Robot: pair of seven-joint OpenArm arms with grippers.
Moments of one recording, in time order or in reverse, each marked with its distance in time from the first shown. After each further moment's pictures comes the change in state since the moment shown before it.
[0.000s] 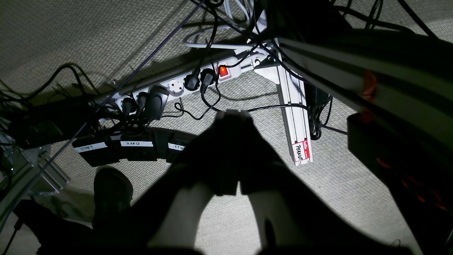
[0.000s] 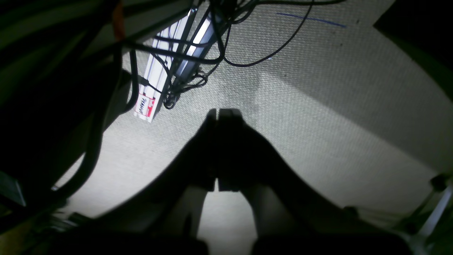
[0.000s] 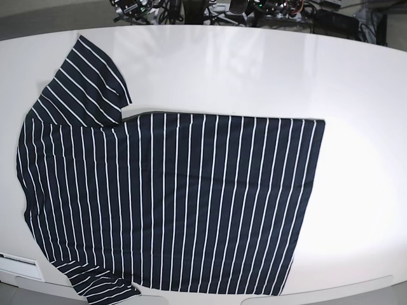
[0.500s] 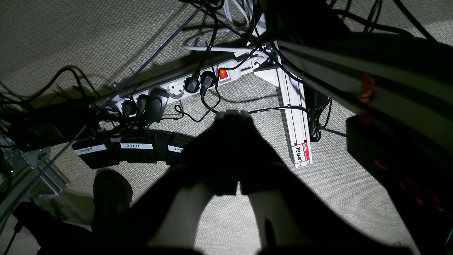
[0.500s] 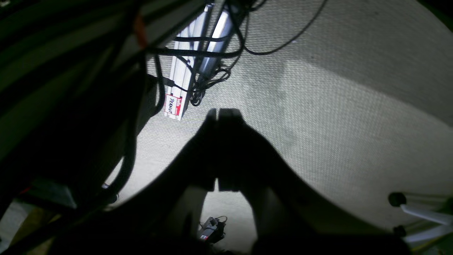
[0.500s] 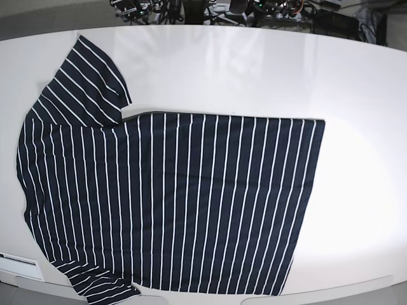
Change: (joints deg) left arm 0.0 0.0 0.0 0.0 0.0 0.0 -0.3; right arm 0.0 -0.2 0.1 1.0 8.5 -0.1 -3.5
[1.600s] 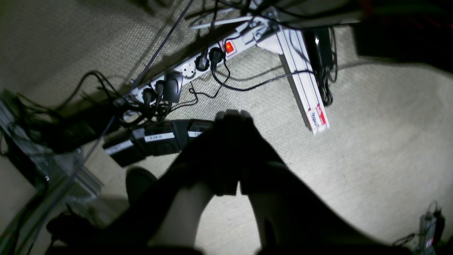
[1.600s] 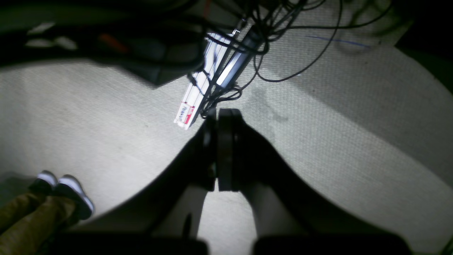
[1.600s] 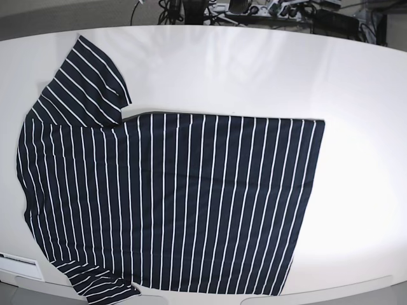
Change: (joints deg) left arm 28.2 -20.5 0.2 47.4 0.3 -4.7 9.2; right arm -36.4 12.2 2.0 52.2 -3.0 4.3 2.0
